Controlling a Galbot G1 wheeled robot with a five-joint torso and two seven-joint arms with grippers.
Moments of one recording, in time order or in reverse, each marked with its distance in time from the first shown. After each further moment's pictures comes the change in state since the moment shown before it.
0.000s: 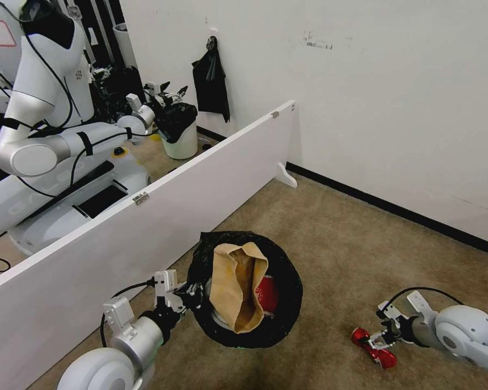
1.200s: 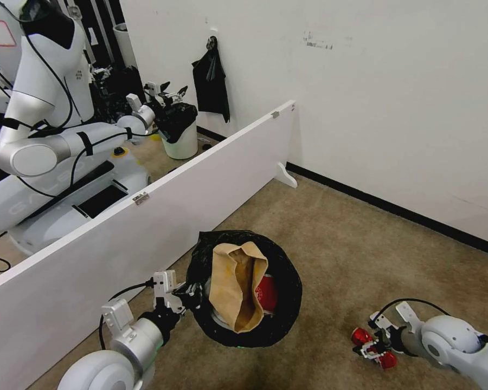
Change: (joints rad) left arm 0.008 -0.014 -0.007 -0.005 0.015 -0.005 0.007; right arm 0.047 0.103 -0.078 -0.120 -0.042 0.006 -0.013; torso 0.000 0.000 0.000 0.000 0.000
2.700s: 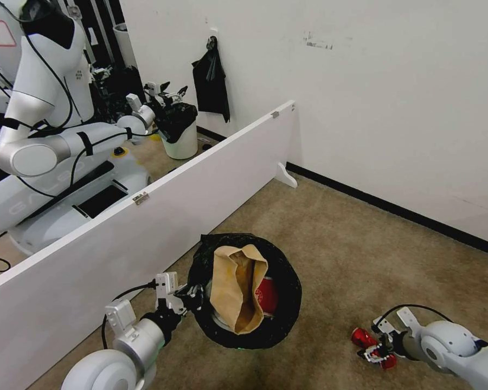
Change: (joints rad) left arm -0.011 0.012 0.008 0.031 -0.004 -0.005 0.008; right arm 0.017 0.060 -0.008 -0.109 -0.047 0.016 -0.020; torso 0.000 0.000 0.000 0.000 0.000
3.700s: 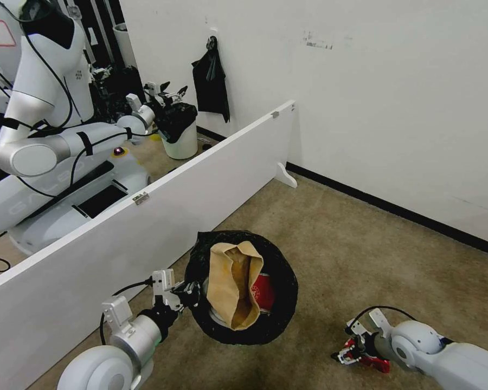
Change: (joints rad) left arm -0.018 0.015 -0.018 0.013 -0.037 0.002 -0.004; right arm 0.096 0.073 -0.144 -0.005 0.038 -0.007 0.026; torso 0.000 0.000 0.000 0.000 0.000
